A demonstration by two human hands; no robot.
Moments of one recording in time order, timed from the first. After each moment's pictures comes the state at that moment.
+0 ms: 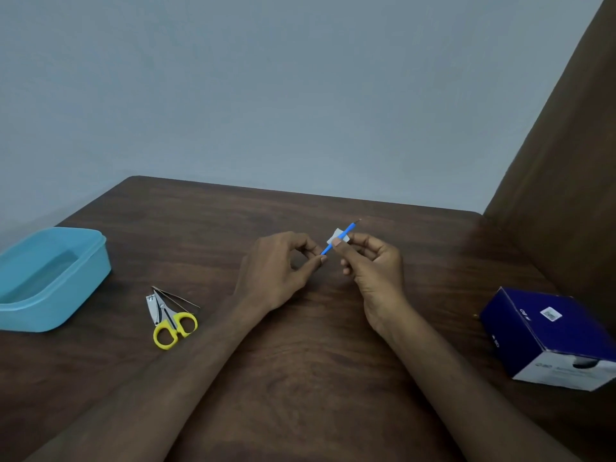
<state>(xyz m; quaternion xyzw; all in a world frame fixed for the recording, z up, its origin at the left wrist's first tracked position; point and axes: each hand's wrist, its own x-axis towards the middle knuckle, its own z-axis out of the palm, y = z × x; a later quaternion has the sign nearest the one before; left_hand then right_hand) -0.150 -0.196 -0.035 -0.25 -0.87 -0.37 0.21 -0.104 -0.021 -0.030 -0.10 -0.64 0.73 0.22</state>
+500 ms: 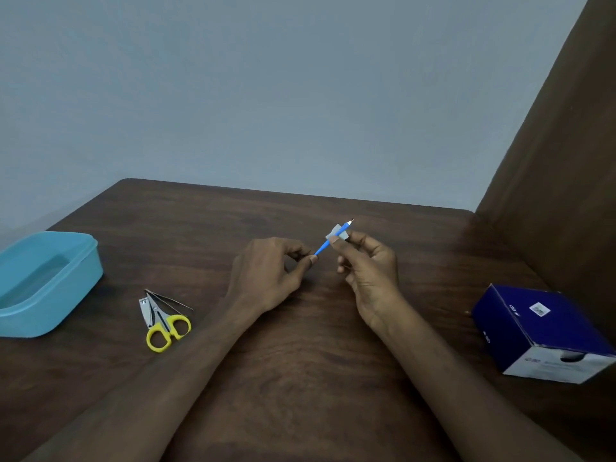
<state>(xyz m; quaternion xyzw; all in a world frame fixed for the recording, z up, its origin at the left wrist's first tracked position) -0.150 -0.195 -0.034 -0.22 -0.90 -0.31 0.20 -0.105 -0.022 -0.026 -0.12 -0.58 0.78 0.19</state>
